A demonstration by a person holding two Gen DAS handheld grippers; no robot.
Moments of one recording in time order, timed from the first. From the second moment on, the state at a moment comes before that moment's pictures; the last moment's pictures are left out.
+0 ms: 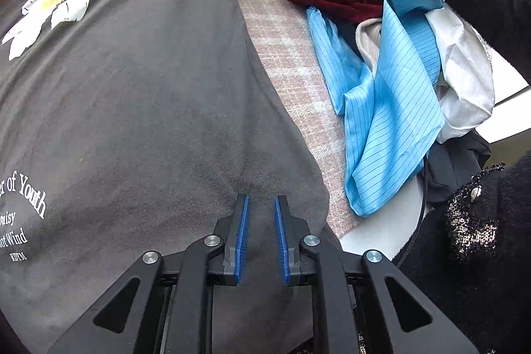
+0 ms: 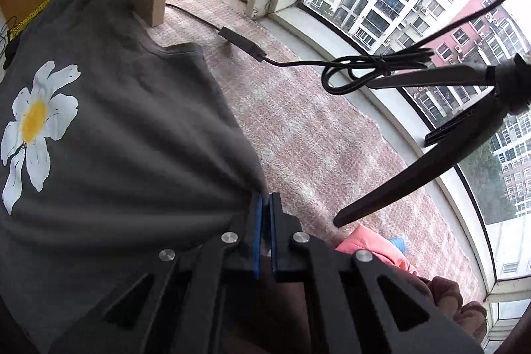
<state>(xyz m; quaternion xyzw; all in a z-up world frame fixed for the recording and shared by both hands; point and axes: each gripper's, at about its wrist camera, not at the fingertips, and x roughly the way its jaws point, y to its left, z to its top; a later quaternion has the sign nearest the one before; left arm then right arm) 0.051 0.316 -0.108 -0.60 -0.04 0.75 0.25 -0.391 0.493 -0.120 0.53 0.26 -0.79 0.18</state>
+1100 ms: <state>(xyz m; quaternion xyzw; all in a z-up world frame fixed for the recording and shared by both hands) 0.154 -0.057 -0.136 -0.57 -0.11 0.81 -0.06 0.057 0.495 -0.064 0.52 -0.04 -0.83 0.21</state>
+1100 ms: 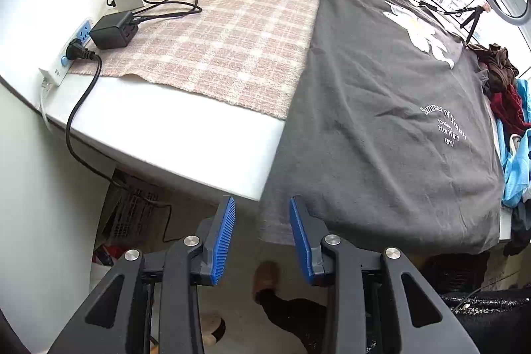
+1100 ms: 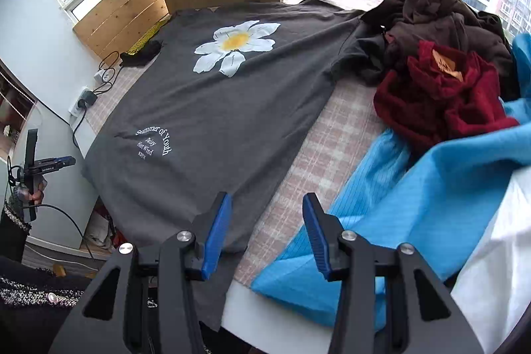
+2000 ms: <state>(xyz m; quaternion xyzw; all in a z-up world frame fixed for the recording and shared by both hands) 0.127 -0.042 -0.156 -0.60 -0.02 0.79 0.12 0.180 0.450 -0.156 0.56 -0.09 -0.82 0.08</state>
